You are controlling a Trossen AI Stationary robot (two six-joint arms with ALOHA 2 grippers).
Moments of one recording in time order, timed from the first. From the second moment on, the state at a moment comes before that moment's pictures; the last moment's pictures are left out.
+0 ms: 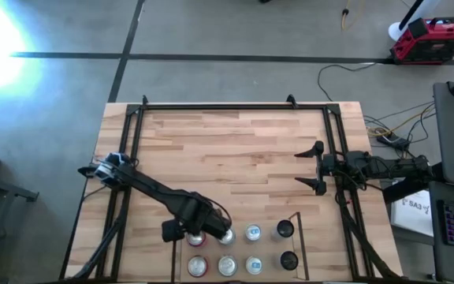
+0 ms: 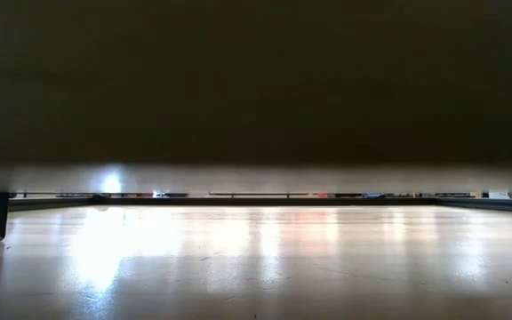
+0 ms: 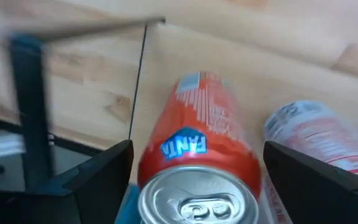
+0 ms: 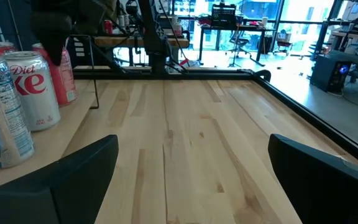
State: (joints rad) left arm -0.46 1.98 1.87 -1.39 0.19 -2.32; right arm 0.06 0.04 0.08 -0.14 0.11 -0.02
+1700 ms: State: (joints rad) left arm -0.09 1.79 1.84 -0.56 -0.48 -0.64; right arm 0.06 0.04 0.08 -0.14 0.11 -0.02
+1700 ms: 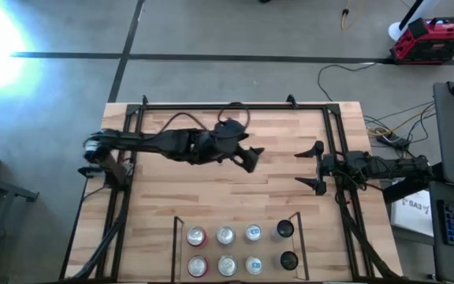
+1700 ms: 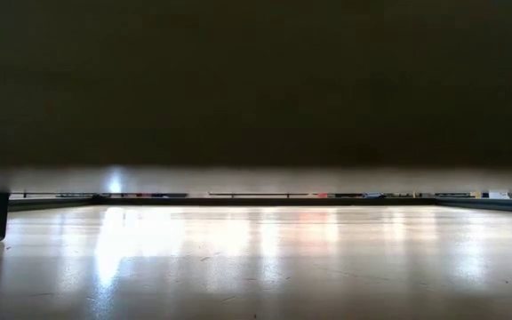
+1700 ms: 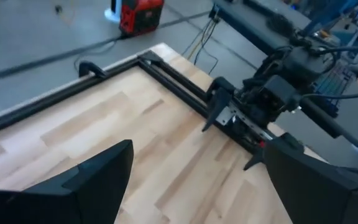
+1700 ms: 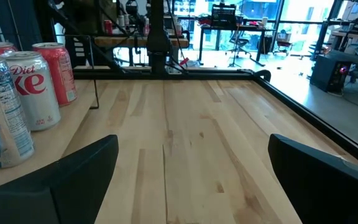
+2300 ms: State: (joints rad) left arm -0.10 0.86 0.43 0.36 -0.49 -0.60; right arm 0.06 0.04 0.08 -0.14 0.11 -0.02
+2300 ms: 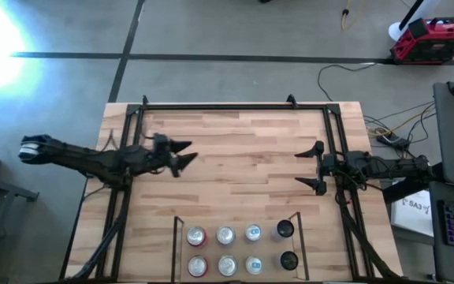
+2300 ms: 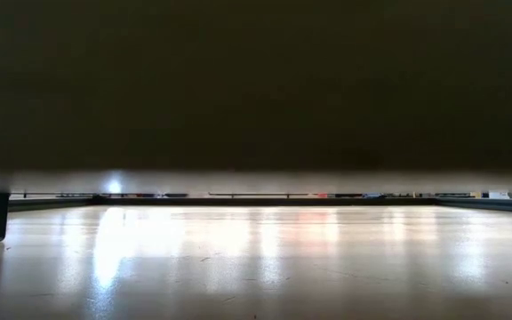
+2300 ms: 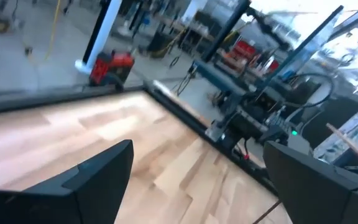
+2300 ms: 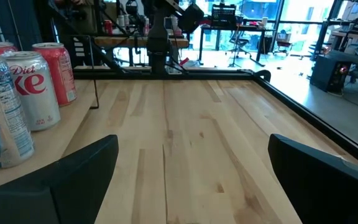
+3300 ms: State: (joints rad) left arm -0.09 0.00 0.02 0.09 -0.56 0.06; right arm 0.06 0.03 0.08 -0.15 0.11 -0.02
